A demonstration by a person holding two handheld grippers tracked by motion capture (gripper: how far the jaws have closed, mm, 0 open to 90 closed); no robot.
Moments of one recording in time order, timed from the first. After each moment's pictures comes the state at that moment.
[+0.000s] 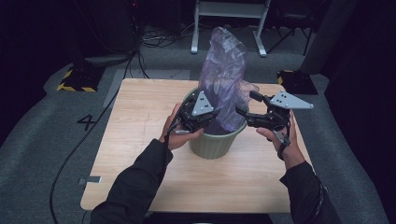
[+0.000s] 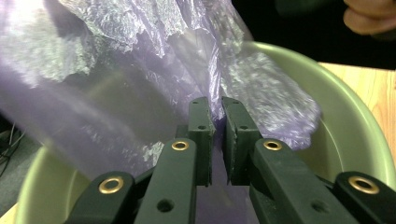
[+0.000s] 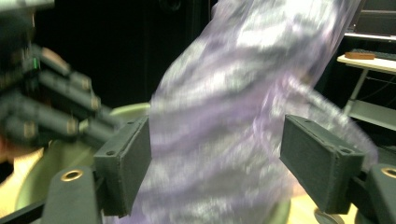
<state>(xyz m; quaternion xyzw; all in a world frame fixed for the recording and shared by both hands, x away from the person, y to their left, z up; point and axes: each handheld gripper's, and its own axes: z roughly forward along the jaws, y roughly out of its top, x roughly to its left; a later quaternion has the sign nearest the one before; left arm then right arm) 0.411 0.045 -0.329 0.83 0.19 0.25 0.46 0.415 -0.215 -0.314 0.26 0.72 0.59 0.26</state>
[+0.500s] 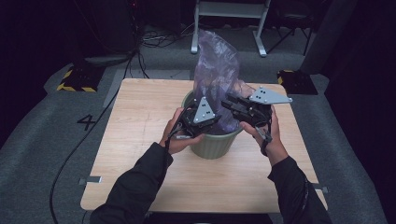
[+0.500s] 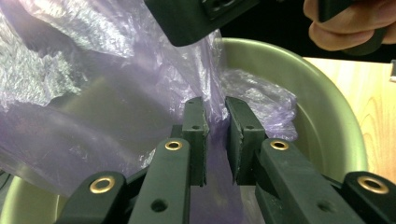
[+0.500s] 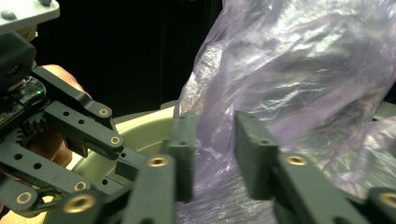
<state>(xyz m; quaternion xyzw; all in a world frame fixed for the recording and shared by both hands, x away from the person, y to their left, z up) 0.400 0.043 -0.332 0.83 0.17 0.25 0.47 0.420 -0.170 -0.310 0.24 0.74 0.58 0.24</state>
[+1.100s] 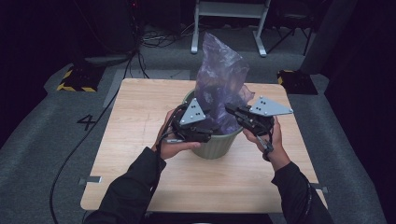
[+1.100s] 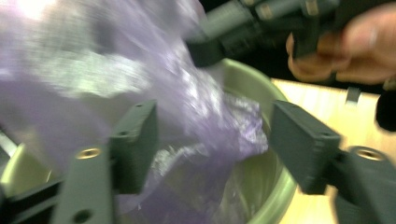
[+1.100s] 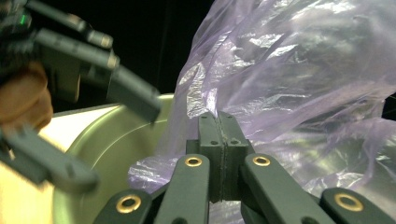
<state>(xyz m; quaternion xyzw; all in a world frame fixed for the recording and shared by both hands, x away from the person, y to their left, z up) 0.384 0.068 -0.321 0.80 0.19 0.20 0.53 0.401 -0.176 -0.321 0.20 0.76 0.56 0.27</state>
